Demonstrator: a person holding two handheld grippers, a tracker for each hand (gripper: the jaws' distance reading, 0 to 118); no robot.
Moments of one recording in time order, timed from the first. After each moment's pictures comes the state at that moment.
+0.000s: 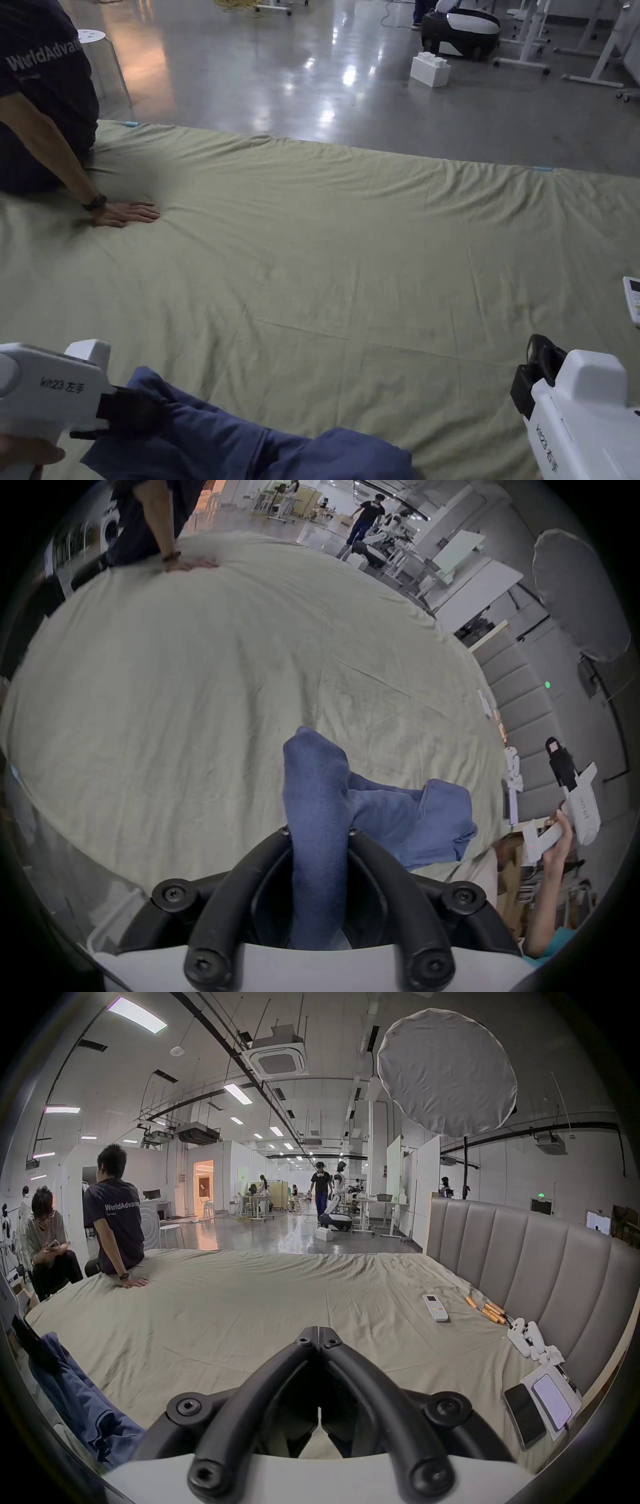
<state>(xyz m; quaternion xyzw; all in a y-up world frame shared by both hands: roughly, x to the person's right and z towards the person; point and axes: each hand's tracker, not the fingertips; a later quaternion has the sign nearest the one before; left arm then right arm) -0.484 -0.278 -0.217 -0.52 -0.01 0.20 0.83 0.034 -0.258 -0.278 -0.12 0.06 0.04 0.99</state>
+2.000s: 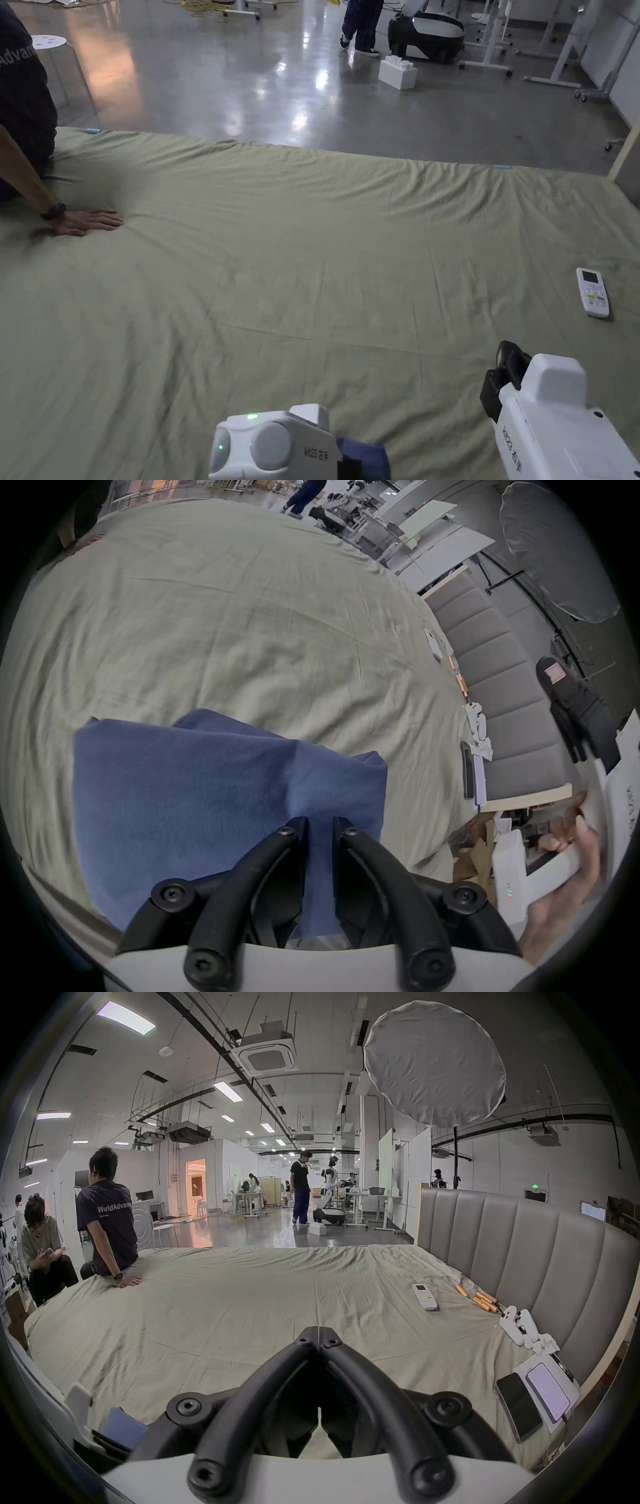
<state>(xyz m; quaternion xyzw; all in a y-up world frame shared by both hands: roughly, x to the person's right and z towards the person) -0.185 -0.345 -0.258 -0.55 -0.12 0.24 0.79 0.059 -0.267 -0.272 -0.14 0.05 0.03 0.99</state>
